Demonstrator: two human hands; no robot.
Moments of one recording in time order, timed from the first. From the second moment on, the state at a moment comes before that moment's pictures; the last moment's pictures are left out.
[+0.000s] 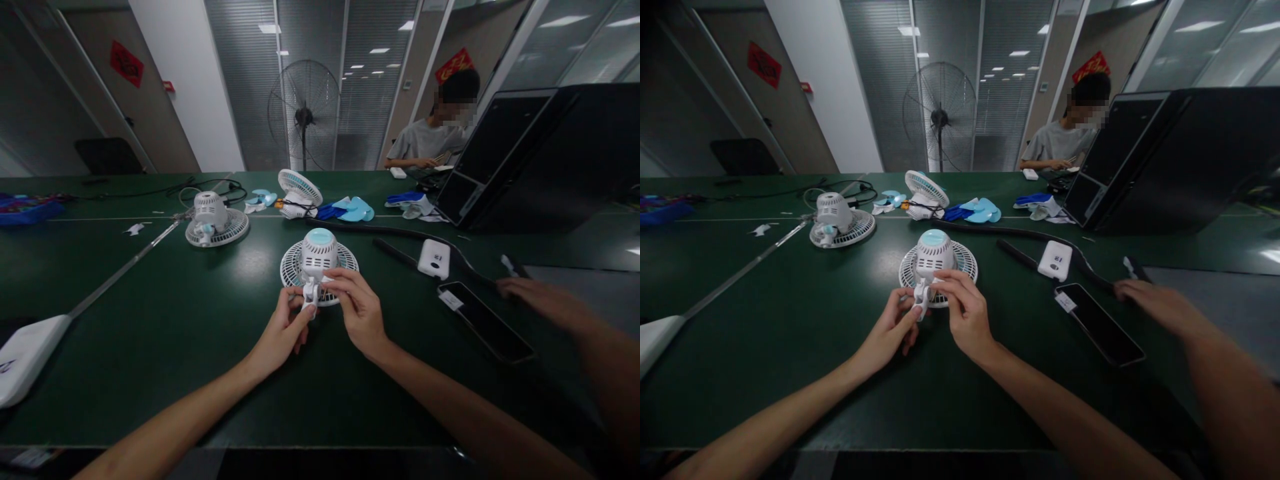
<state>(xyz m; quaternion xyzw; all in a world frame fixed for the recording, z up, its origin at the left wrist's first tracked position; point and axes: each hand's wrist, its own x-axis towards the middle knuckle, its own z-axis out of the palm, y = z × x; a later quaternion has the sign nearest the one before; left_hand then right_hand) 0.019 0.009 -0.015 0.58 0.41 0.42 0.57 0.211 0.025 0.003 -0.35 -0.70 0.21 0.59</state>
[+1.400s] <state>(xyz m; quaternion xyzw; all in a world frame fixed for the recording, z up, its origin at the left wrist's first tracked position) 0.025 0.011 -0.008 0.50 0.38 0.43 0.65 0.200 0.026 -0.004 -0.39 -0.57 0.35 0.63</state>
